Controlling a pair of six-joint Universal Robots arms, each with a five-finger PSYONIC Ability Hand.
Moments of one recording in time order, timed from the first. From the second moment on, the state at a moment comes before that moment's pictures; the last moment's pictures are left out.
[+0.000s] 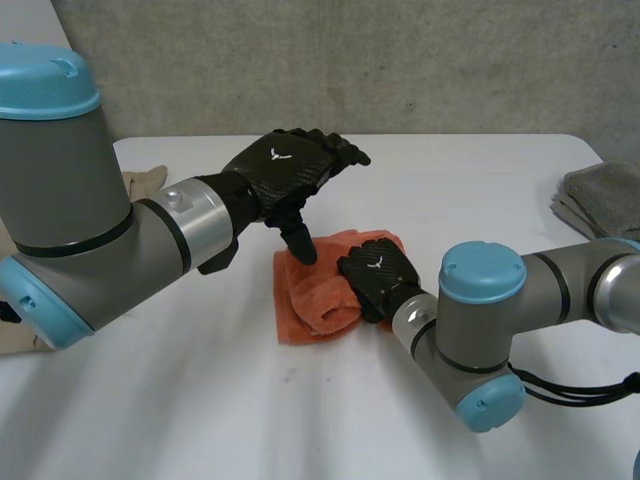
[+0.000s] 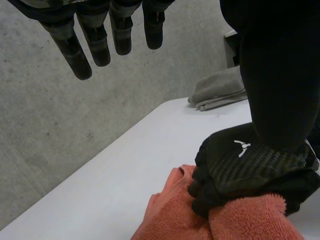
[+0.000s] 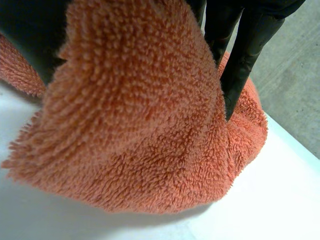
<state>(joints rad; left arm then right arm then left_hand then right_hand) 4.18 -1.96 -1.19 2.98 -1.15 3.36 2.18 -0.81 1.38 -0.31 1.44 2.73 0.19 0.20 0.21 0.21 0.05 0.81 1.08 1.08 1.18 0.83</state>
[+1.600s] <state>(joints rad) 4.17 -1.90 -1.21 2.98 -1.20 3.32 1.02 -0.39 0.60 -0.39 0.47 2.93 0.19 0.20 0.21 0.21 0.05 0.27 0.32 0.34 0.35 0.17</state>
